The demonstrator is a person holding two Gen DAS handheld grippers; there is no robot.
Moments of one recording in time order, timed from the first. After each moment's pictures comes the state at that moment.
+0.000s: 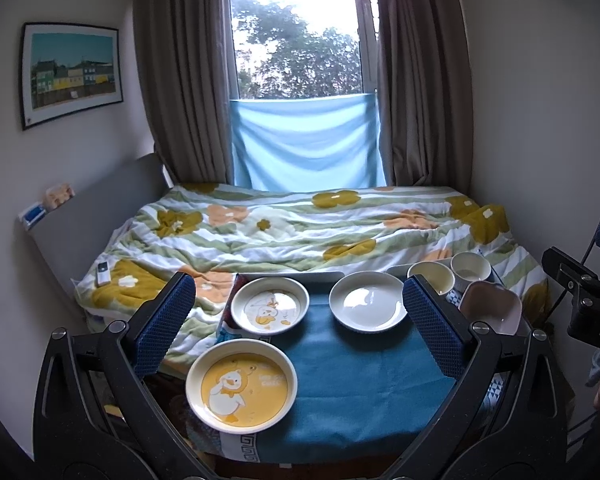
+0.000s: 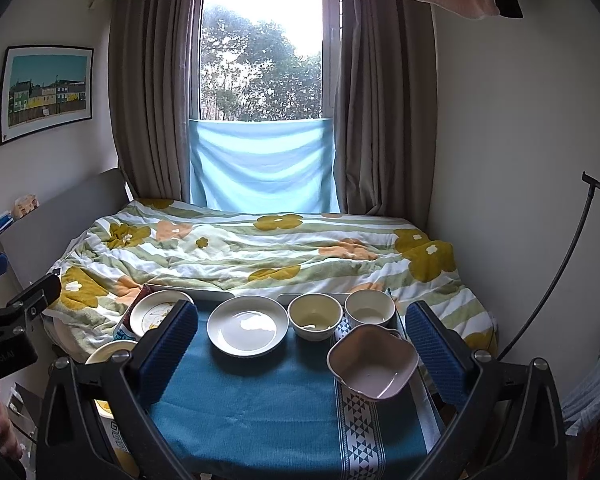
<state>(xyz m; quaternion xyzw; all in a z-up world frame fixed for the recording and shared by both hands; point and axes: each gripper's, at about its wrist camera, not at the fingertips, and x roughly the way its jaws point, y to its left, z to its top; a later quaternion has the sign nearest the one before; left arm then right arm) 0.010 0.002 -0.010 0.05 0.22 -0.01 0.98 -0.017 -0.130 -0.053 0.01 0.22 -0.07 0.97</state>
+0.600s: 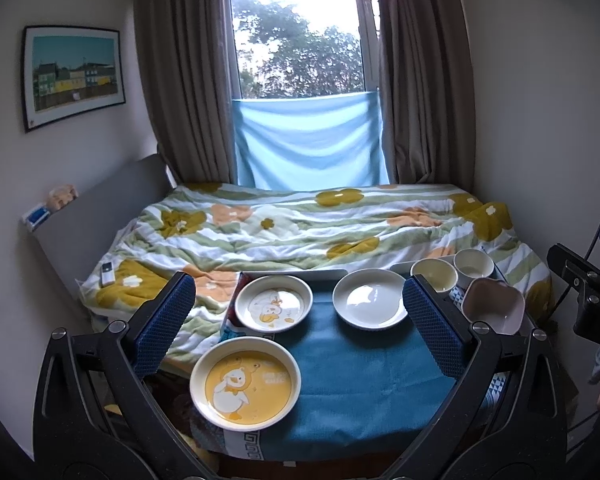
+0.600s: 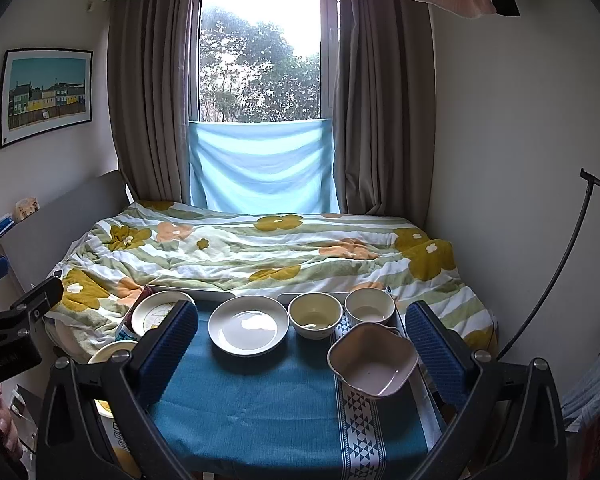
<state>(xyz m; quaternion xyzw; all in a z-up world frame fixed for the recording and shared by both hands) 0.005 -0.003 -0.005 0.05 0.22 0.00 0.97 -0.019 -0.130 -0.054 0.01 0.22 -0.07 0.97</state>
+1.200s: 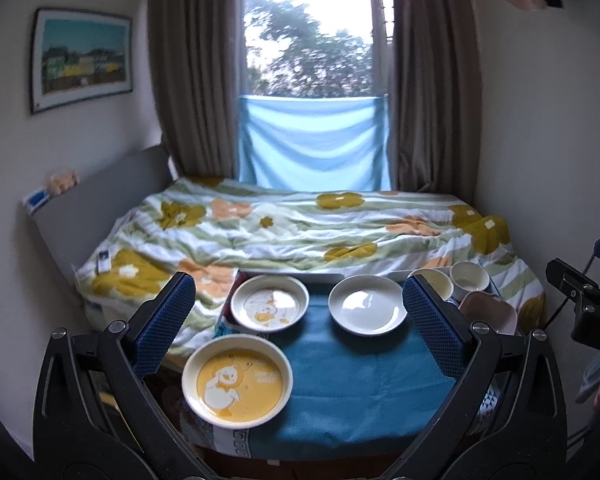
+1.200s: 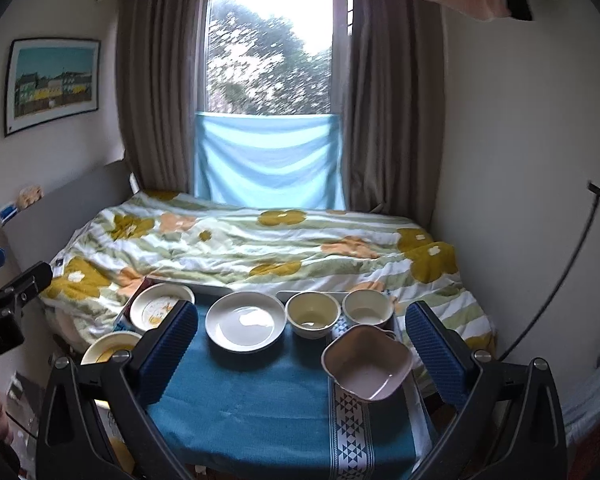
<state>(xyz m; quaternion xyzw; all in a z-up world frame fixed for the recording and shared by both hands) 0.012 0.005 0.004 0.01 0.23 0.01 0.97 -0.003 -0.136 -0.048 -0.01 0.24 -0.05 0.97</state>
